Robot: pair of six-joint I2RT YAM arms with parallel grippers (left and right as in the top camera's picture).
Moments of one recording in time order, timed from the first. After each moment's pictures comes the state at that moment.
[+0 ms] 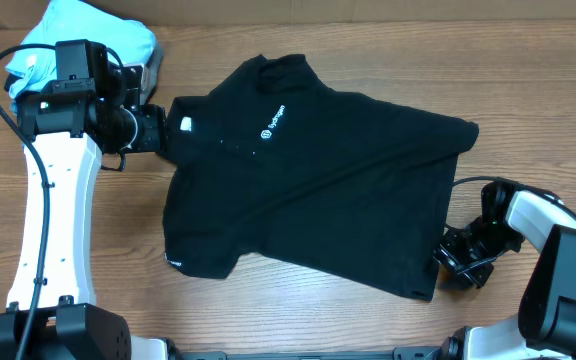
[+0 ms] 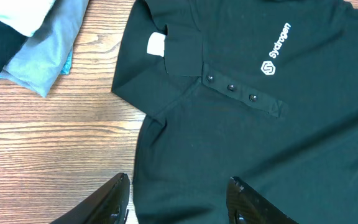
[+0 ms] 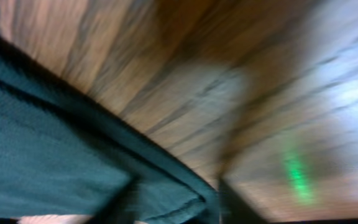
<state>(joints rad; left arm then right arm) 0.10 1.61 1.57 -1.11 0.19 0.01 -0.29 1.70 0.78 -1.05 -0.31 0.44</state>
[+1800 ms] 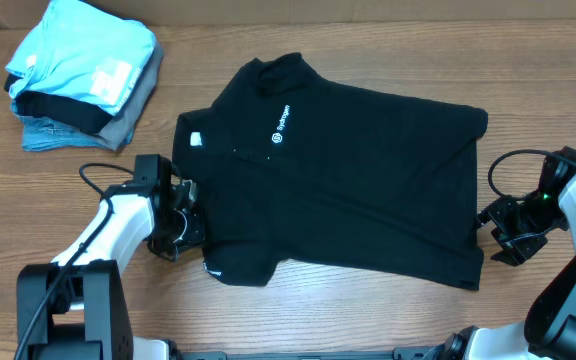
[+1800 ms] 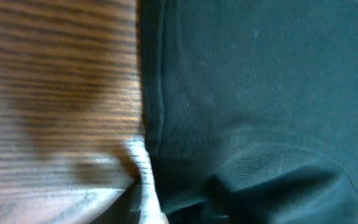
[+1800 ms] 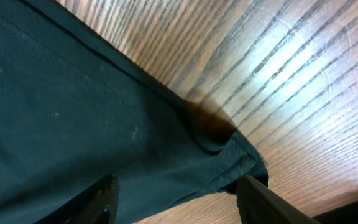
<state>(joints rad) 0.03 1.61 0.79 -0.73 0.30 -0.18 -0.48 1.65 1.05 -1.16 -0.17 0.46</state>
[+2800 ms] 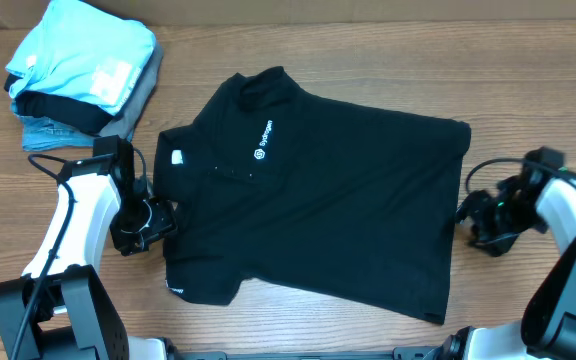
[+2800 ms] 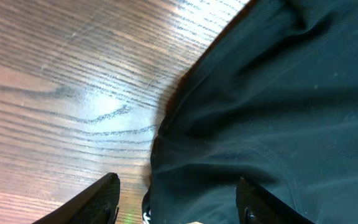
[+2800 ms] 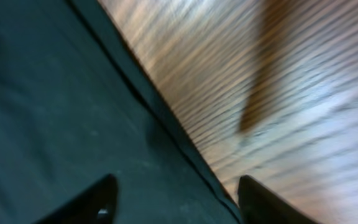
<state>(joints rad) 0.17 1.60 1.01 -1.09 0.10 -0.24 -0.38 1.65 0.91 -0.94 -0.31 0.35</state>
